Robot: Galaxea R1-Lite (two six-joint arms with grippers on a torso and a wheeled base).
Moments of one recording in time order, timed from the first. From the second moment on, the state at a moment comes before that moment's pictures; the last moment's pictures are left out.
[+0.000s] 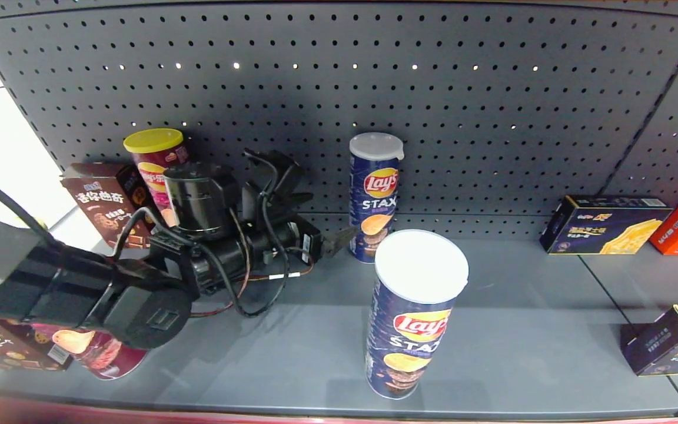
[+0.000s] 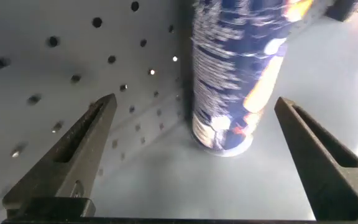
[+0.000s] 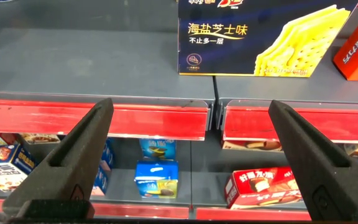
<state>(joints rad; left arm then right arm) -0.45 1.90 -0.94 -0.89 -0.27 0.15 0.00 0.00 0.00 0.00 0.00 -0.01</state>
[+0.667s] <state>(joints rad) -0.51 1.38 -0.41 -0.90 -0.23 0.13 0.00 0.00 0.00 0.00 0.00 -0.01</state>
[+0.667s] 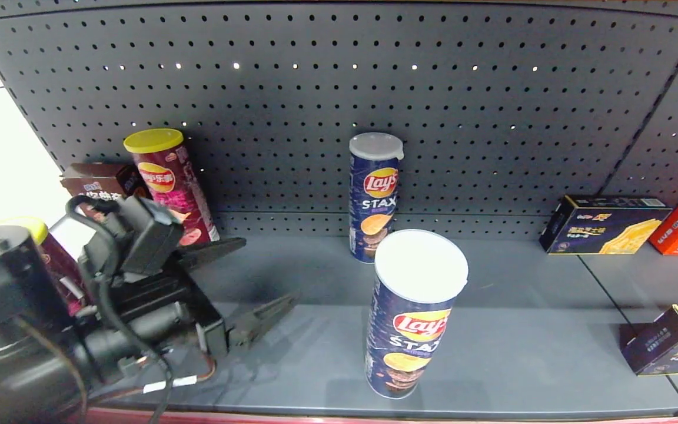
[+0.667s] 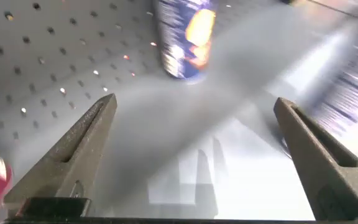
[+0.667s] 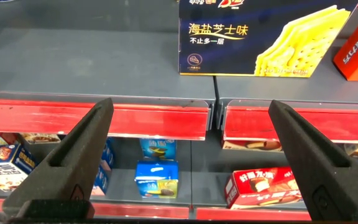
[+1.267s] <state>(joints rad) -0.61 0.58 -0.07 -0.36 -0.21 0.12 0.00 0.00 0.00 0.00 0.00 -0.01</state>
